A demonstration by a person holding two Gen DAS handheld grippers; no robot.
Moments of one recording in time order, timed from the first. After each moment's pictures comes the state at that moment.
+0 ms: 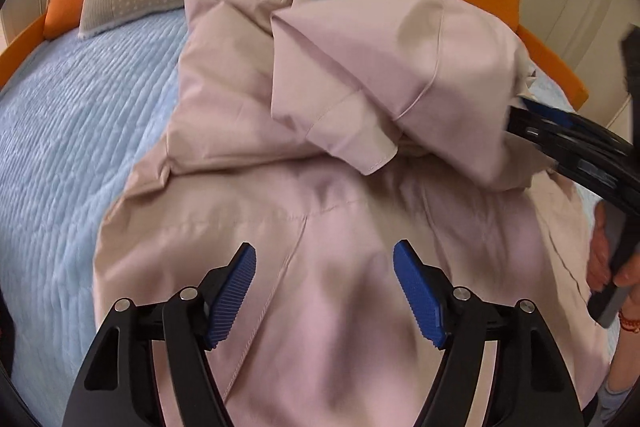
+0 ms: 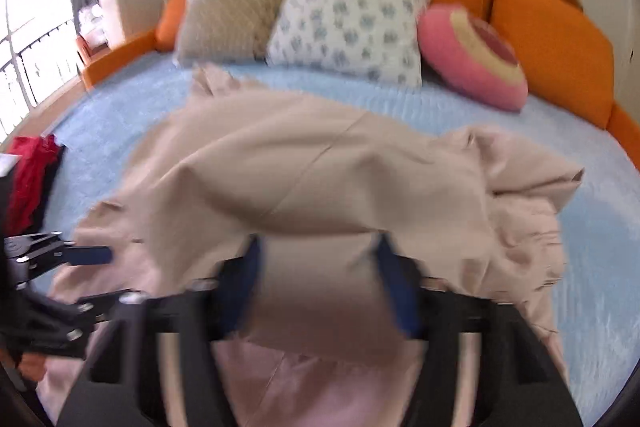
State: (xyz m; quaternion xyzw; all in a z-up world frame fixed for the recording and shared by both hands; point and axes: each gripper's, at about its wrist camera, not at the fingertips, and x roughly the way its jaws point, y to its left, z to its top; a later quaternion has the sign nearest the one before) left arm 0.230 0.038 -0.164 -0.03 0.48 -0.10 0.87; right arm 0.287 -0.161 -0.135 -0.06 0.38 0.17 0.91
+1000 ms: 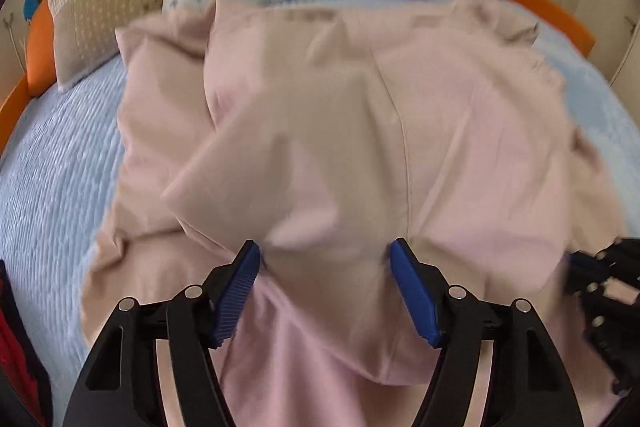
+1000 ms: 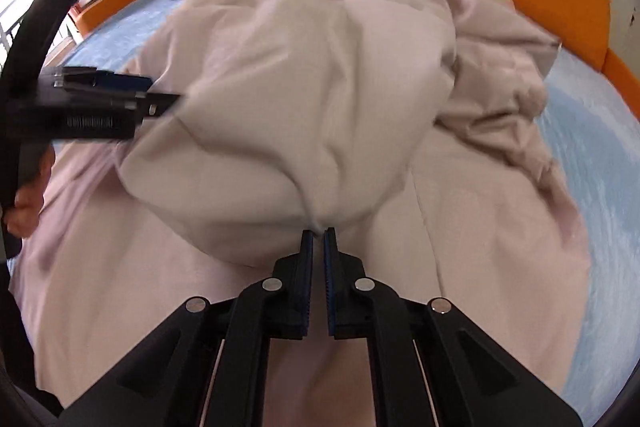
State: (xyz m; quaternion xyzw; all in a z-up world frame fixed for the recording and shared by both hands) left arm 0.266 -0.025 -0.182 0.08 0.49 -0.09 0.86; right arm 0.193 -0.209 -0.193 -0.07 0.48 0.16 0.86
